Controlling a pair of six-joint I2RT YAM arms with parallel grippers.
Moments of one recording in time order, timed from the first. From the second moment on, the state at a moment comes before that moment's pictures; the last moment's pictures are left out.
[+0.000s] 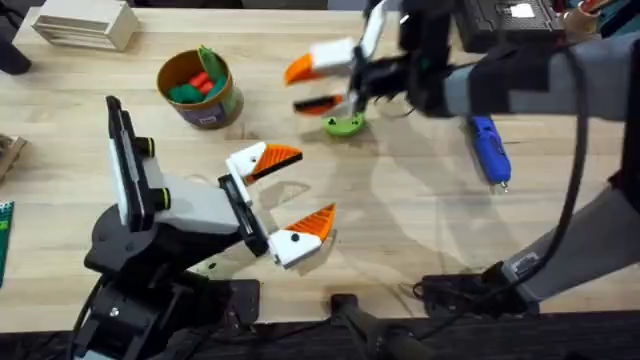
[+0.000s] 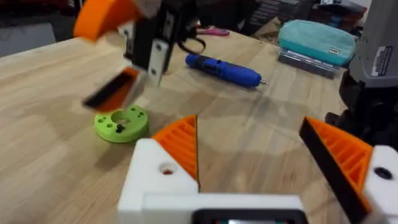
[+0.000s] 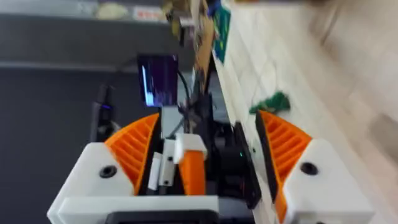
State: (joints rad) left arm -0.33 0.01 0.01 -0.07 0.76 -0.13; right arm 0.35 1.85 0.97 0.51 -1.30 1.01
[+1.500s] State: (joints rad) left arm -0.33 0.01 0.01 -0.07 0.76 -0.13; right arm 0.58 1.75 1.21 -0.52 -0.03 -0.08
